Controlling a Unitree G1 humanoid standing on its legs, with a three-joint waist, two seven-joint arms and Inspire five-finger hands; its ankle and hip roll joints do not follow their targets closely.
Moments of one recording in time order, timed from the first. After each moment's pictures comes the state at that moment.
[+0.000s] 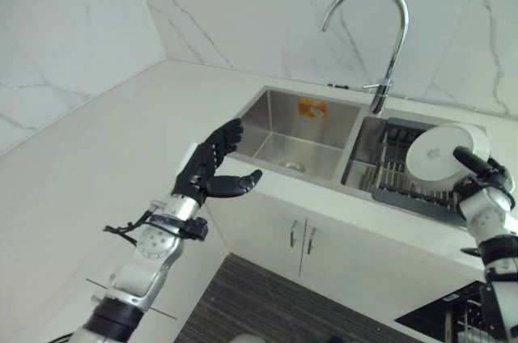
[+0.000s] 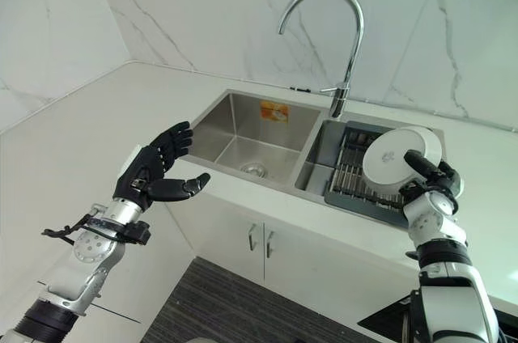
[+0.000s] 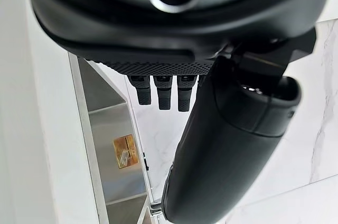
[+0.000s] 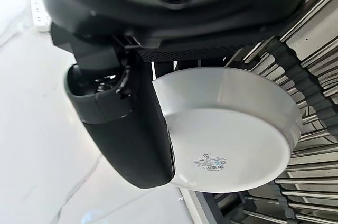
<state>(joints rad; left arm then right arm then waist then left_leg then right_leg) -0.14 0.63 -0.24 -0.04 -0.43 -0.15 0.06 -0.60 -0.71 -0.01 0.87 1.01 0.01 -0.45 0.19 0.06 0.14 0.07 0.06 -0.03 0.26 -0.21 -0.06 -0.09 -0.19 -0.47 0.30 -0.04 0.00</state>
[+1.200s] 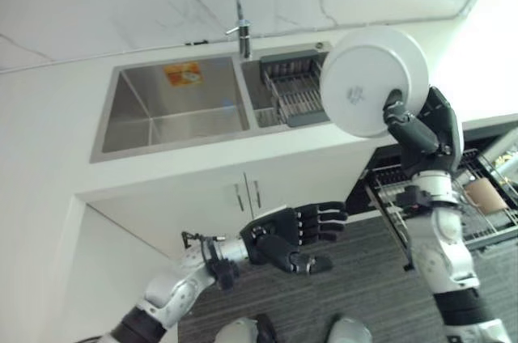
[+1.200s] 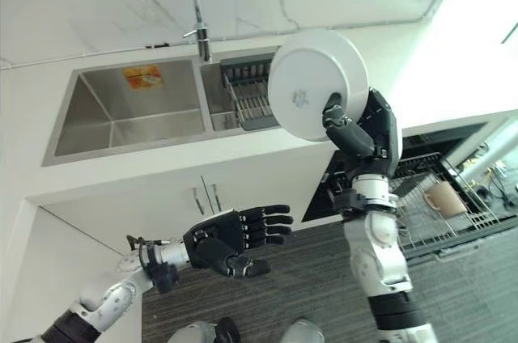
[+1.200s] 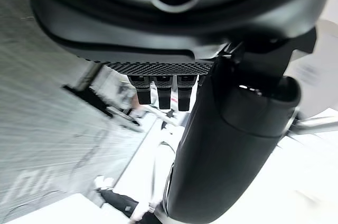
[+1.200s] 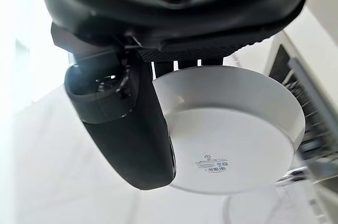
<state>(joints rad) -0.10 0.52 -0.50 -0.02 -0.76 0.18 -0.59 -0.22 -0.33 0.06 -0.12 0.73 -0.32 -0.22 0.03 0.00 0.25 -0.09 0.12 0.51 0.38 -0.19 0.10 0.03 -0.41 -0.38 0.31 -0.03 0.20</state>
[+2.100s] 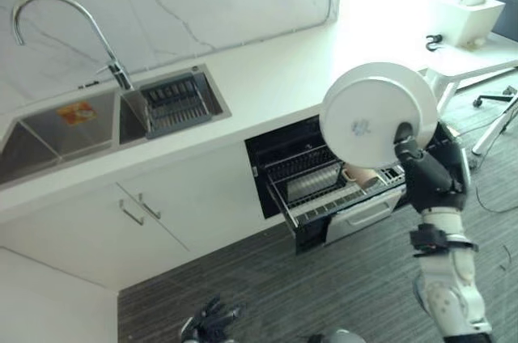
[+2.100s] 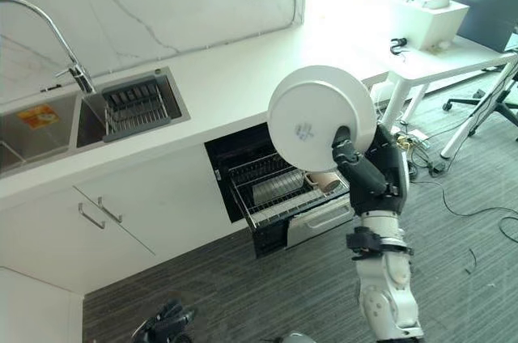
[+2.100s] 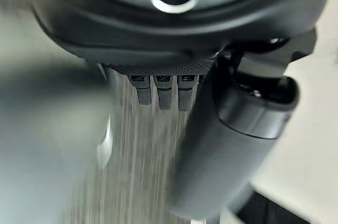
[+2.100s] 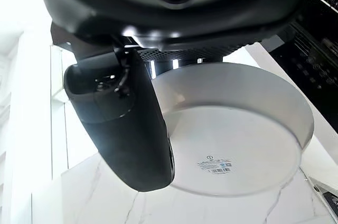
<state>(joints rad) 0.16 0.18 0.05 1.10 -0.59 -0.10 -0.12 0.02 -0.40 -0.01 -0.19 0.83 -0.28 -0.03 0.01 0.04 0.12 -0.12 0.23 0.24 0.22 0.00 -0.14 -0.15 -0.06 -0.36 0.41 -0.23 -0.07</state>
